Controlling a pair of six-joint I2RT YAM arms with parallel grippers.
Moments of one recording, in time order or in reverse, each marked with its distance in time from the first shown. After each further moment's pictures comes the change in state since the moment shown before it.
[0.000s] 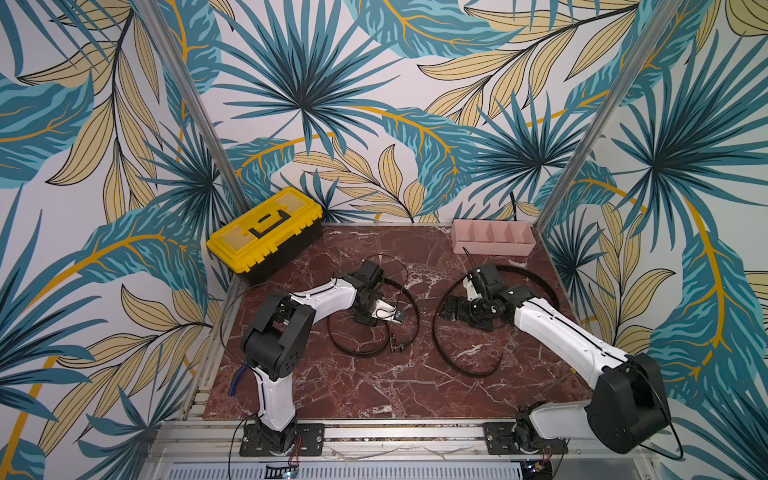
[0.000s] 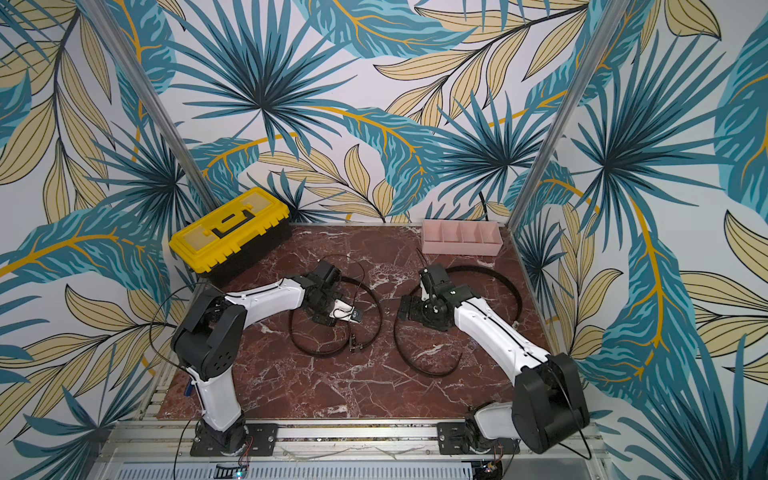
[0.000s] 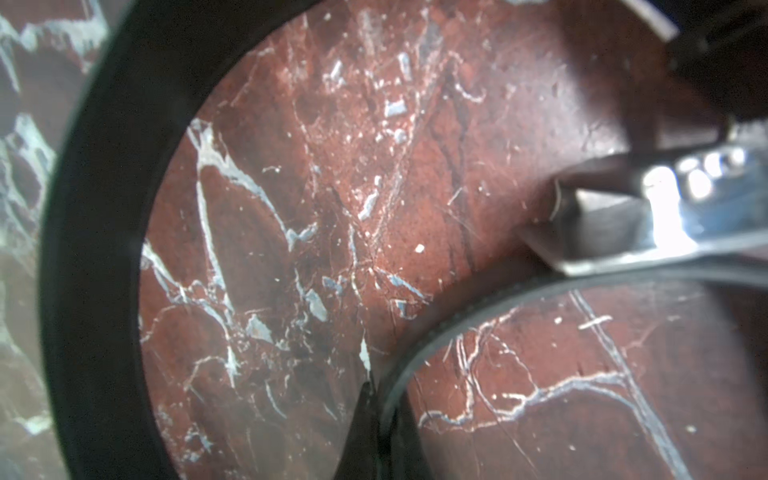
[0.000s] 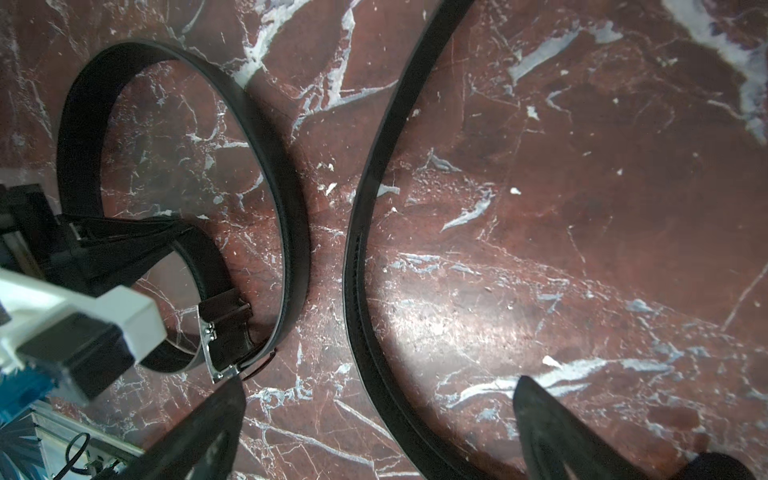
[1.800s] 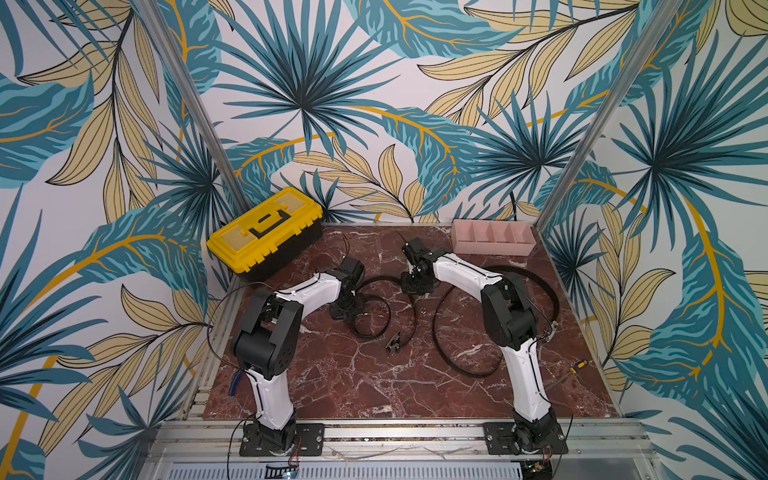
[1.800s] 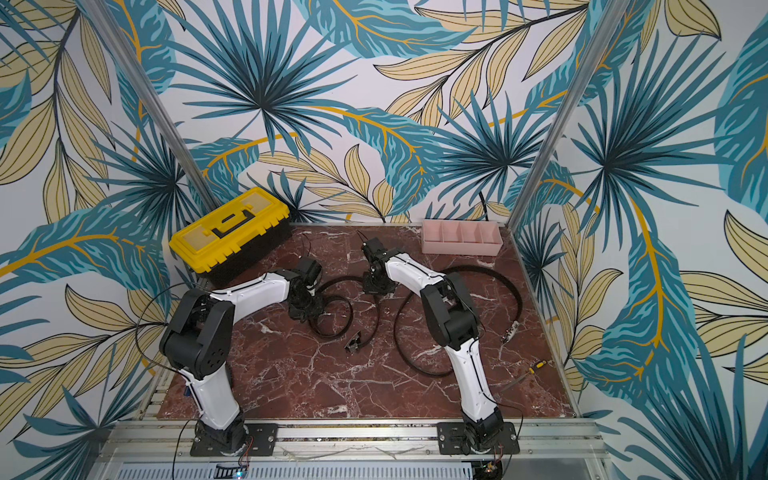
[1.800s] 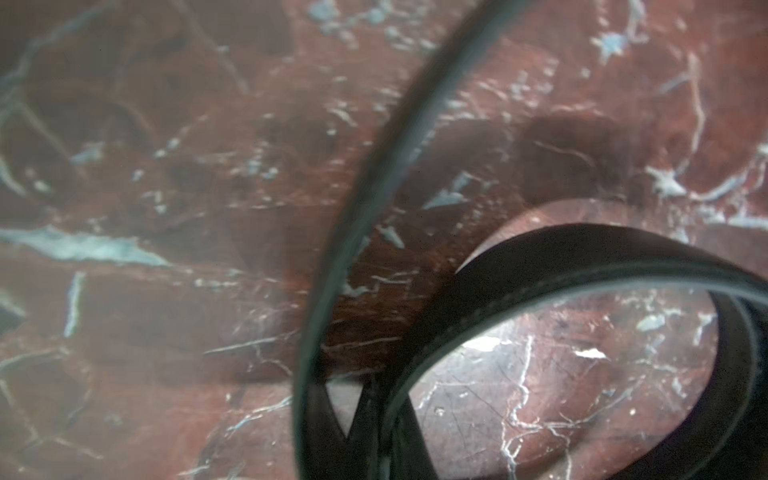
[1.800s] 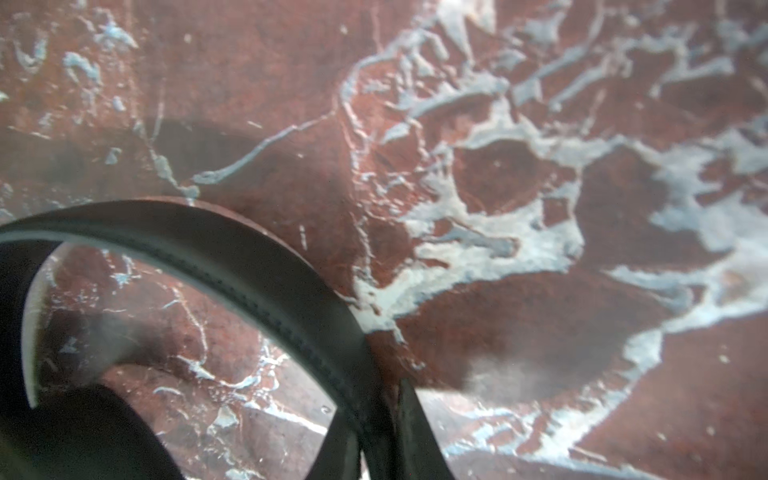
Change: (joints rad) left arm 0.146 -0.024 -0.002 -0.159 -0.125 -1.903; right arm 0.145 0.803 0.719 -0.026 0.111 -0.040
